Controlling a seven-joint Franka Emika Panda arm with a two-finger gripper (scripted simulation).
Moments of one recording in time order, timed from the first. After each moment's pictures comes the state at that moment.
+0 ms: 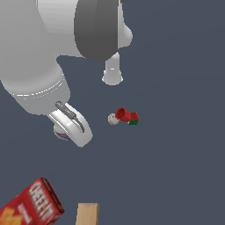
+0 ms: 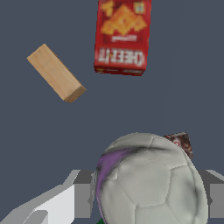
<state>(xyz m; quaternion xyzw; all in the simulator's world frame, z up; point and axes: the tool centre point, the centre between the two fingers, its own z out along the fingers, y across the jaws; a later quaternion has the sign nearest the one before) 0.137 -0.128 0.331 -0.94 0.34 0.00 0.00</state>
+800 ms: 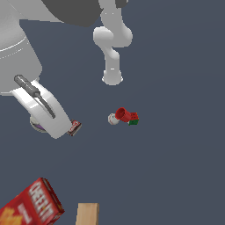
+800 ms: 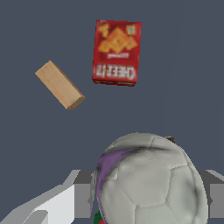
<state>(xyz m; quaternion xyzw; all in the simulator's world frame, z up) 0.145 -0.155 0.388 -0.94 0.34 0.00 0.00</state>
